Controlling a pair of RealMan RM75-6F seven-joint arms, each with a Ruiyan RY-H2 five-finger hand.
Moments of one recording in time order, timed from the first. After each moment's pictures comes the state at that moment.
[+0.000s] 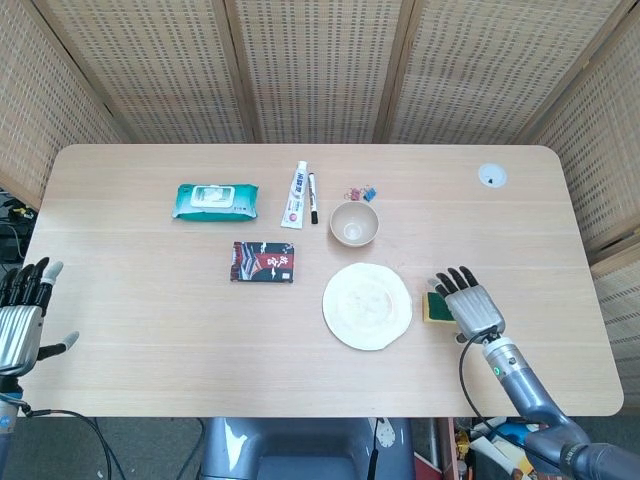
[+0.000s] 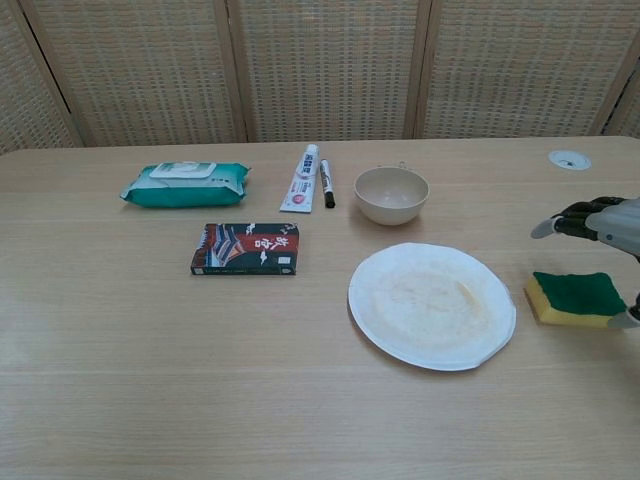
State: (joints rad) left arm -0.13 -1.19 -0.09 -1.57 1.41 1.44 0.19; right arm 0.48 -1.43 0.11 -1.34 -1.34 0.92 -0.39
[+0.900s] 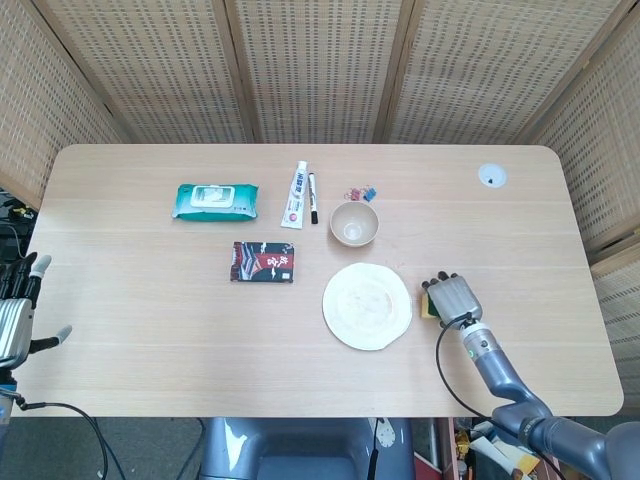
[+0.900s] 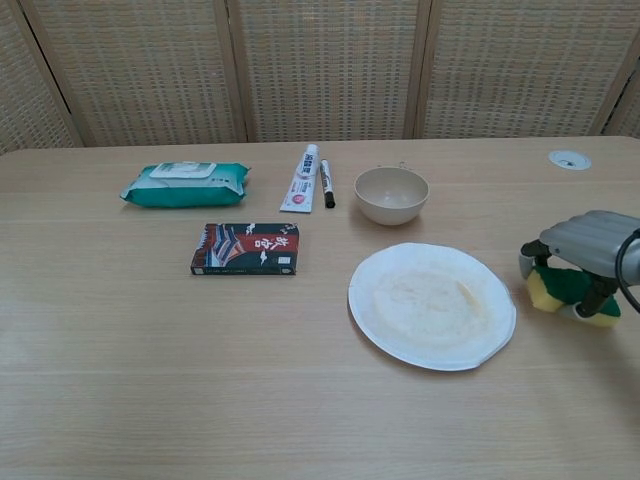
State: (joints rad) left arm -0.15 -1.18 -0.11 -1.57 1.34 1.41 0.17; right arm 0.58 -1.63 0.10 -1.06 -1.30 0.87 -0.37
